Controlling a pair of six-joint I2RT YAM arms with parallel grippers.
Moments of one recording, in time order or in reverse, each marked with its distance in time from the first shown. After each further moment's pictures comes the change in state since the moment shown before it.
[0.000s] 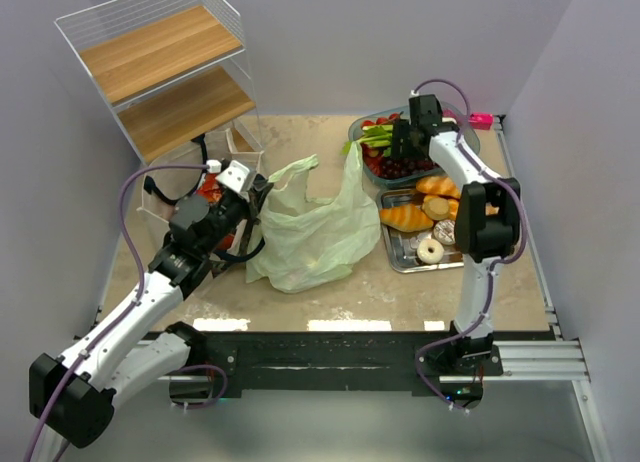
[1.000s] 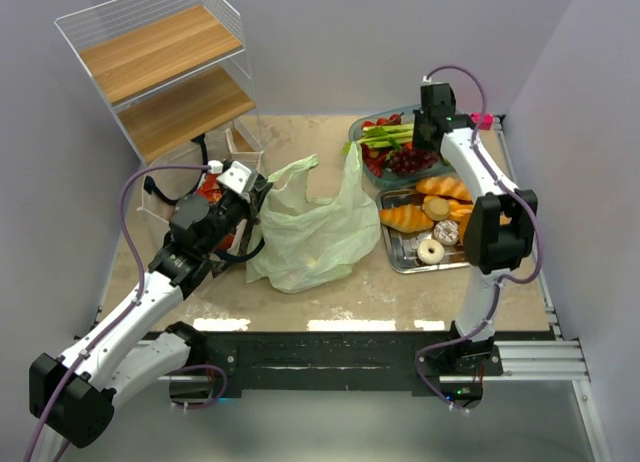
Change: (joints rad) left arm 0.000 0.003 0.000 0.000 -0.003 0.033; right arm -0.014 -0.071 0.024 -0.043 0.050 -0.039
